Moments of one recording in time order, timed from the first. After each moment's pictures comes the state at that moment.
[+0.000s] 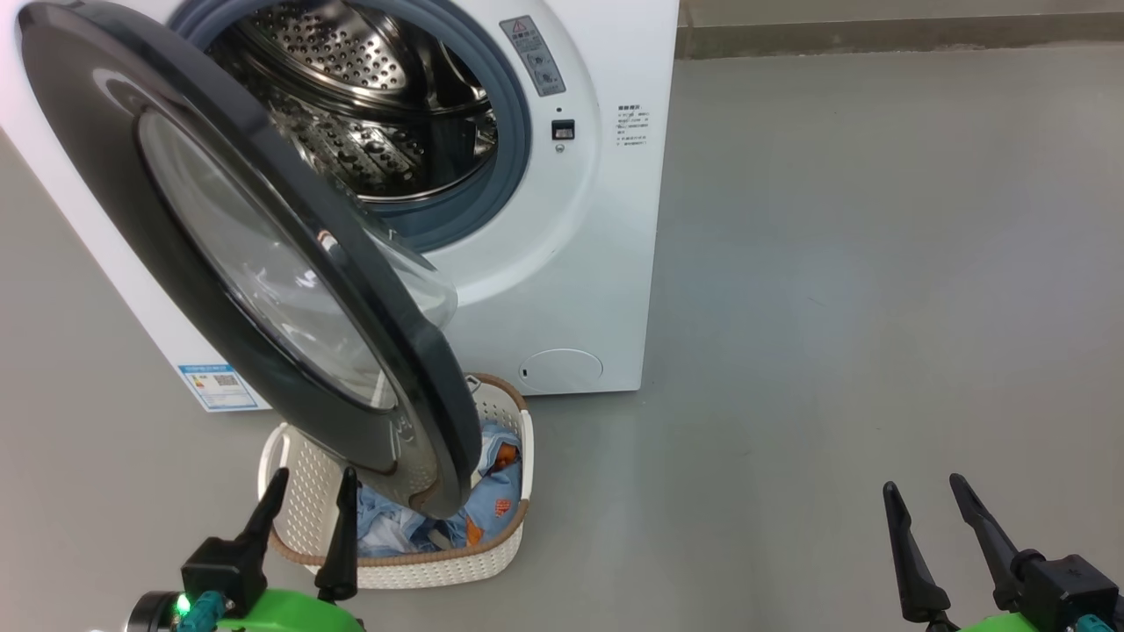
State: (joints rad) left arm -0.13 0.04 -0.10 0.38 -0.17 -0.10 -0.25; right arm 0.09 -0.07 -0.10 0.09 0.13 0.13 -0.25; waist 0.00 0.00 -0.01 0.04
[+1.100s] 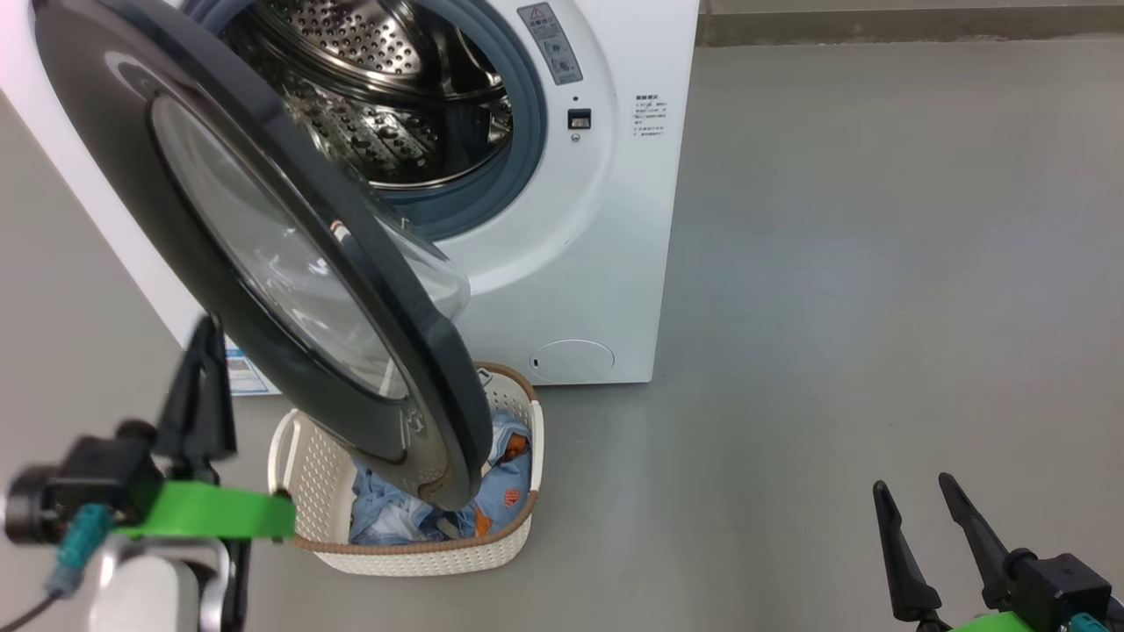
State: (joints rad) left arm -0.26 0.08 -0.01 0.18 -0.15 -0.08 -0.25; right arm 0.08 -0.07 -0.08 0.09 0.16 0.13 -0.25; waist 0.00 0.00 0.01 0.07
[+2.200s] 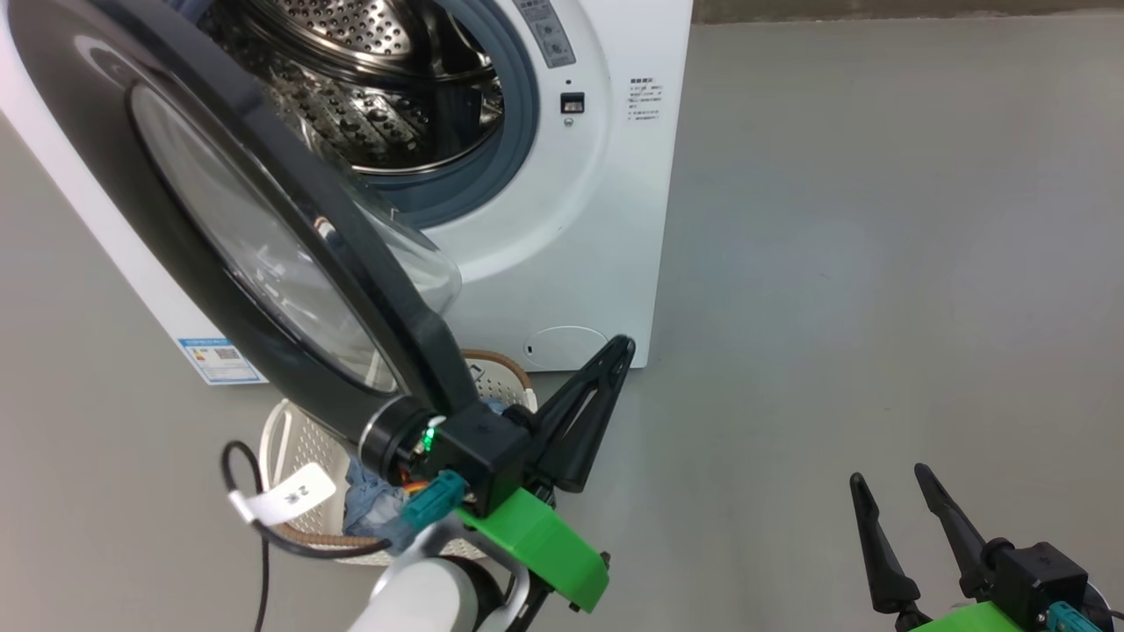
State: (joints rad) left arm -0.35 0.04 -0.63 -0.08 -0.34 -0.02 0.03; right arm 0.06 -0.07 -0.04 0.10 0.17 0.13 -0.25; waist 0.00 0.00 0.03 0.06
